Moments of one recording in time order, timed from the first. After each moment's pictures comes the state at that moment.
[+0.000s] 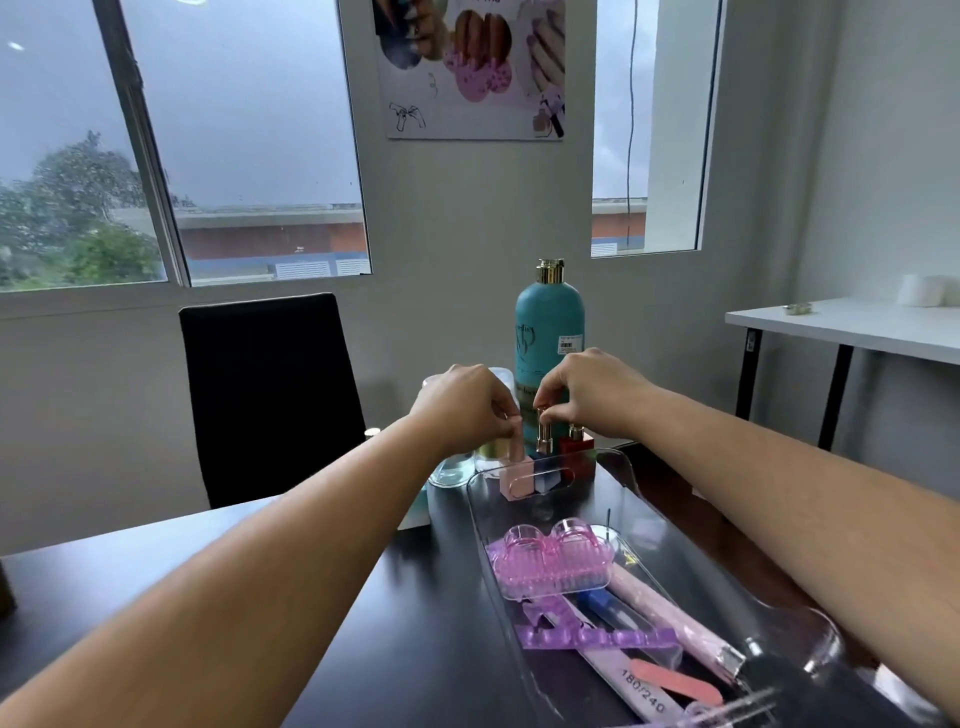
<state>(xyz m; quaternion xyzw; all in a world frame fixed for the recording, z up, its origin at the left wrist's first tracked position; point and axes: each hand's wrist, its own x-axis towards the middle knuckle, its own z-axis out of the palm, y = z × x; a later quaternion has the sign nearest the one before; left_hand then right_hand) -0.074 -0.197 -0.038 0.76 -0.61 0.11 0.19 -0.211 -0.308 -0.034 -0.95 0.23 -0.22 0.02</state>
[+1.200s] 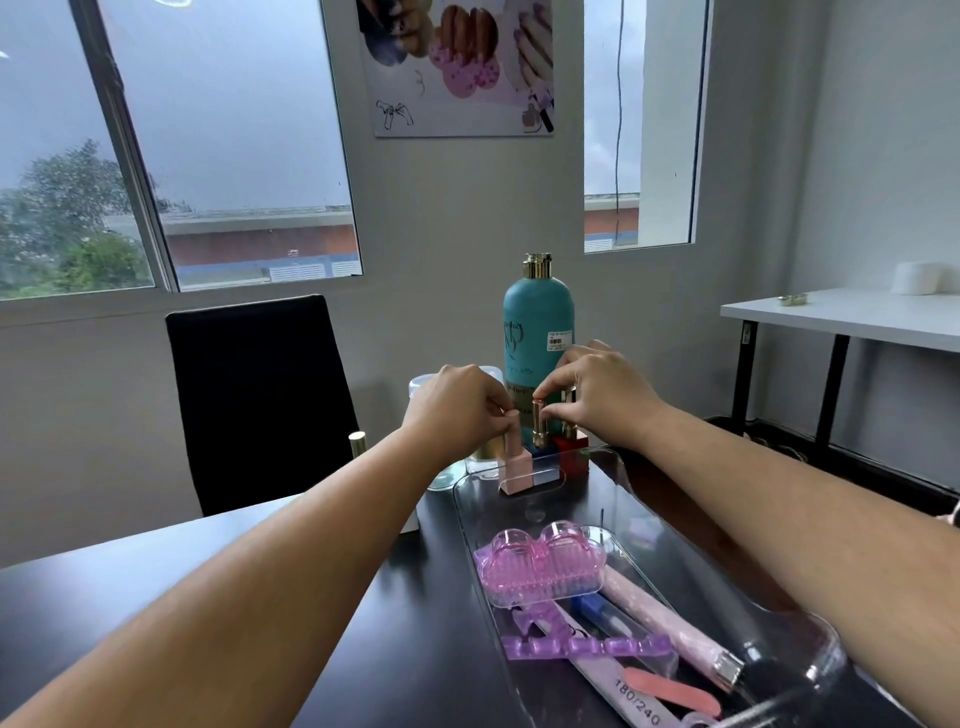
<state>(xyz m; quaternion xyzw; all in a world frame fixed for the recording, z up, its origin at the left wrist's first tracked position) -0.071 -0.212 -0.052 0.75 -0.60 0.17 0.23 -0.218 -0.325 -0.057 -0.91 0.24 -0.33 0.02</state>
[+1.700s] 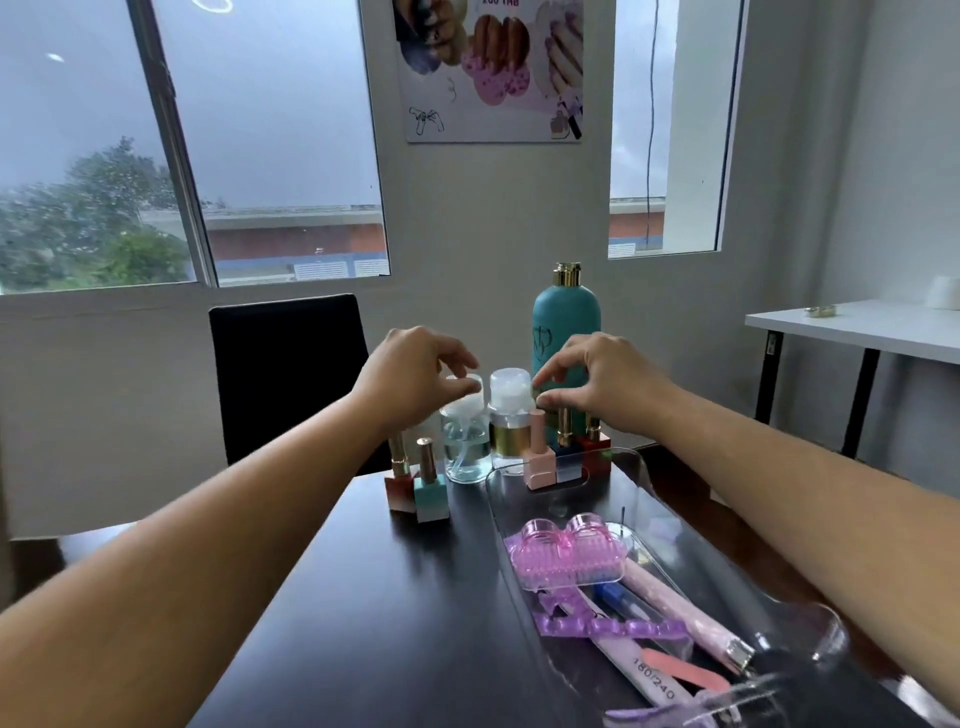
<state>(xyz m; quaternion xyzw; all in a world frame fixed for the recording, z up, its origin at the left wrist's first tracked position) -0.043 -0.147 -0.009 0.73 -0.59 0.17 0.31 -0.221 -0.280 -0.022 -0.92 0.18 -0.31 0.13</state>
